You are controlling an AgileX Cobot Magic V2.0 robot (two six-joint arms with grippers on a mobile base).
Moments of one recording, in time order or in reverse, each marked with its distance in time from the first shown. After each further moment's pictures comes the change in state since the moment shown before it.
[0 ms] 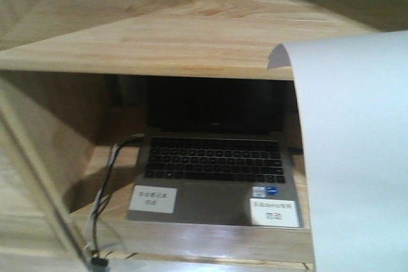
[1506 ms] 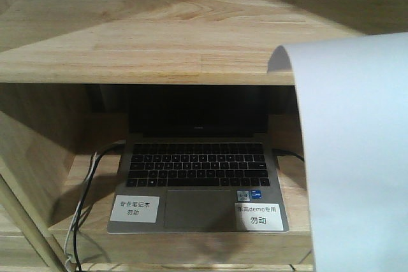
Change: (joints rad) left arm 0.000 0.000 0.000 0.000 0.000 0.000; right arm 0.000 0.000 0.000 0.000 -0.003 0.001
